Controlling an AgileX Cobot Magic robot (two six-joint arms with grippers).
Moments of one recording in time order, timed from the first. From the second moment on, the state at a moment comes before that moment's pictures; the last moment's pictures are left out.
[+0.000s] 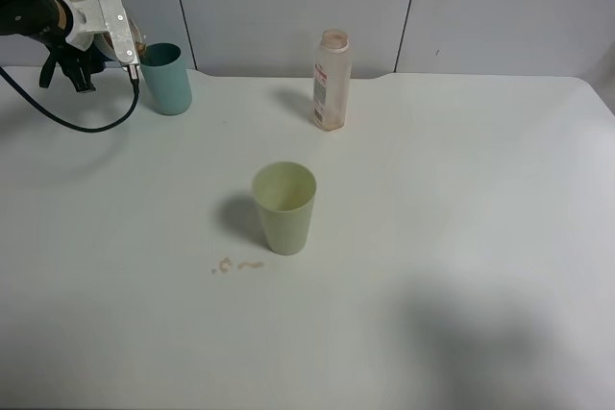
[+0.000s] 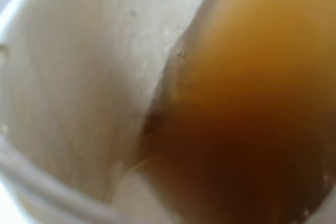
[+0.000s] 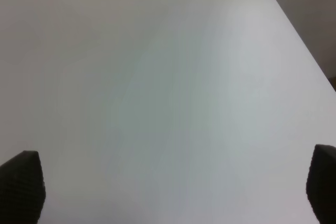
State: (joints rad) left arm 0.01 2.03 -1.34 0.88 0.11 0.46; right arm -0.02 0.00 -0.50 -0.12 1.07 0.17
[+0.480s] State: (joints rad) left arm 0.01 2.03 -1.34 0.88 0.11 0.47; right arm -0.02 0.00 -0.50 -0.12 1.07 0.17
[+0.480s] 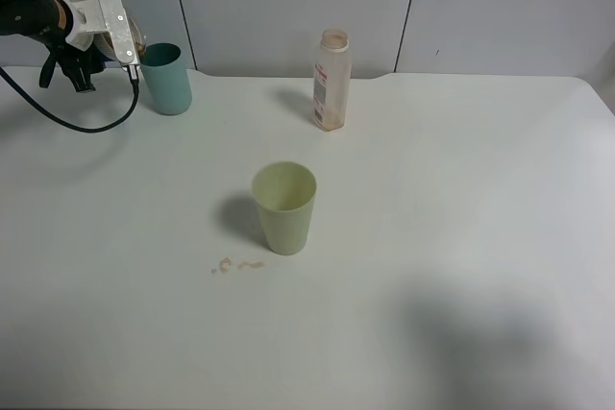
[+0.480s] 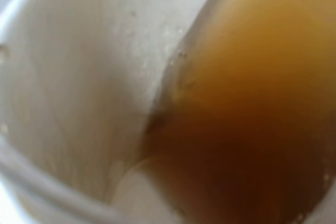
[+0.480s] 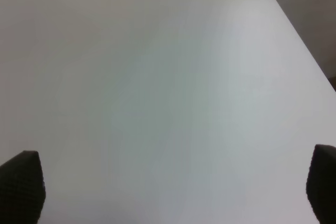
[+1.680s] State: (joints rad) left arm 0.01 2.03 -1.38 0.88 0.11 0.52; right arm -0.02 0.00 -0.50 -0.12 1.07 0.17
